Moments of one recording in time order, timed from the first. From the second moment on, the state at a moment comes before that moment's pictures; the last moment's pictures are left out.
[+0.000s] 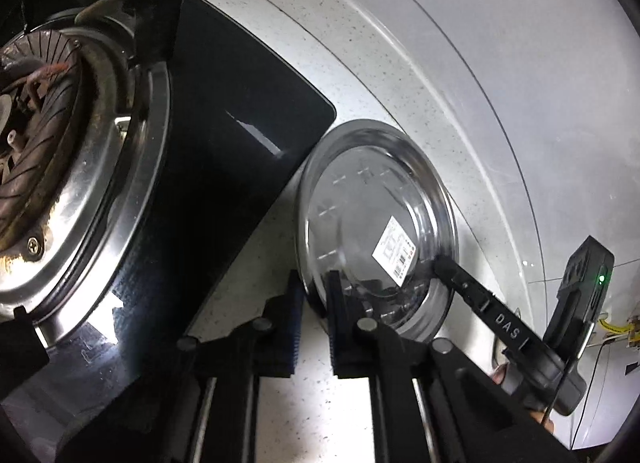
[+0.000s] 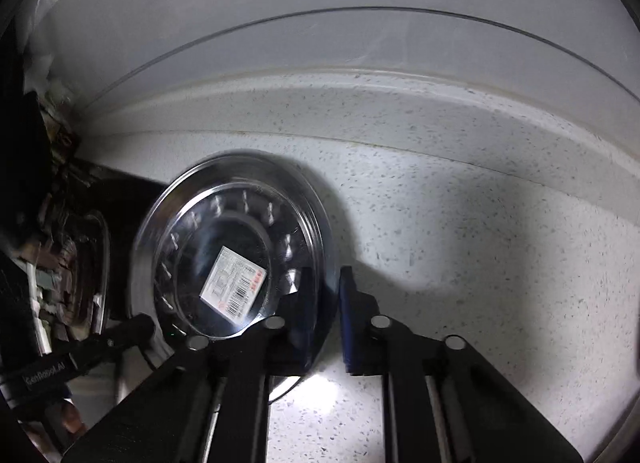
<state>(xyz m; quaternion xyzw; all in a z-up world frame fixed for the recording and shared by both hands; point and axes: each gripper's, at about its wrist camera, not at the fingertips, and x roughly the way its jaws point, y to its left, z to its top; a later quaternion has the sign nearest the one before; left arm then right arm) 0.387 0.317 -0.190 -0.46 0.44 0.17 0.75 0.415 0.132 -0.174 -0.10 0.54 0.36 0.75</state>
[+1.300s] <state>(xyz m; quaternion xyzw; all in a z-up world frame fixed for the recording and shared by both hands) 0.192 0.142 -0.146 -0.30 0.55 -0.07 0.78 0.159 -0.144 -0.133 -0.02 0.57 0.29 0.77</state>
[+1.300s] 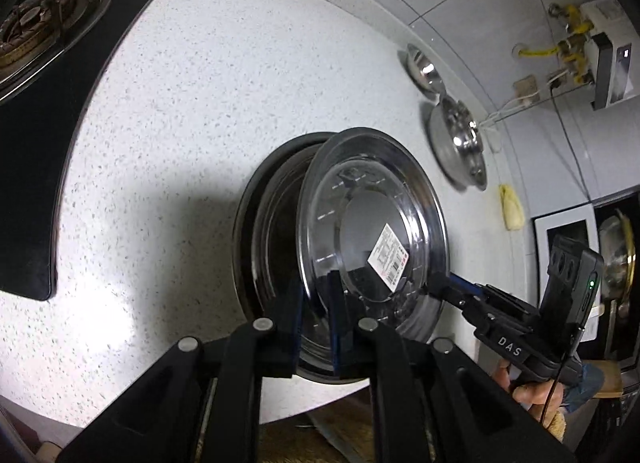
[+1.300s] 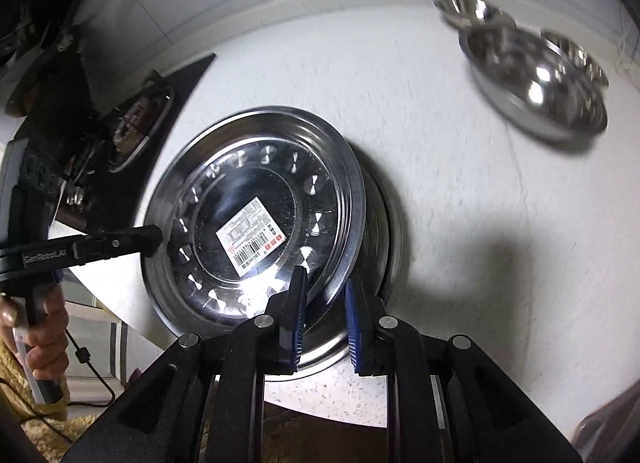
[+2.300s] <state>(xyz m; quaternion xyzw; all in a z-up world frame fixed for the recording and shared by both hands) 0.198 0.117 -0.161 -0.27 0.56 -0.02 0.79 0.155 -0.144 -0.145 -0.02 0.58 0.32 0.75</state>
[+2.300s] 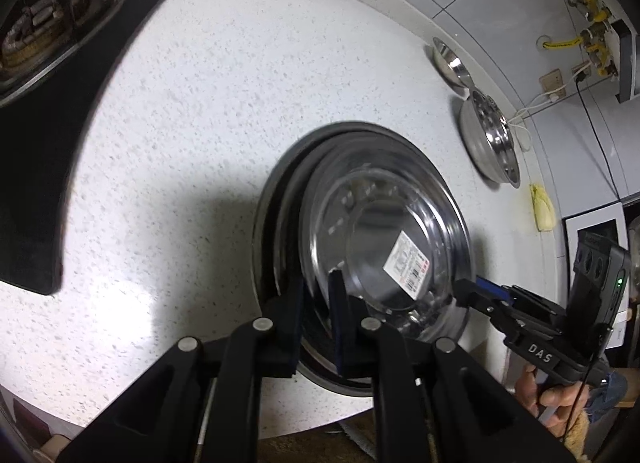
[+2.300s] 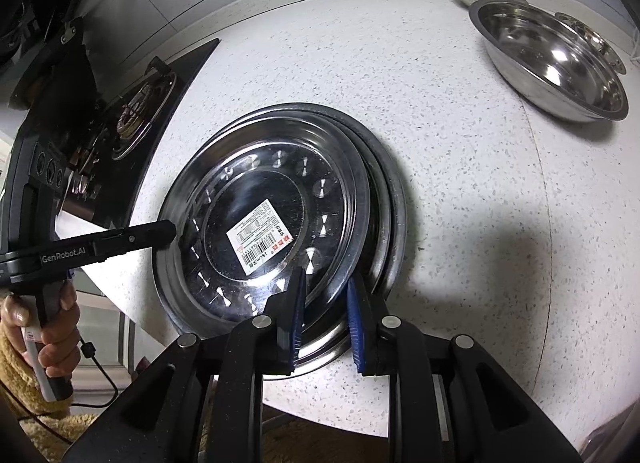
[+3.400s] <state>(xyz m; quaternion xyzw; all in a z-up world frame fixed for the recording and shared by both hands) 0.453 -0.063 -0.157 -0.27 0.56 -0.03 0.79 0.398 -0.326 -0.154 0.09 0.56 0.19 0.80</state>
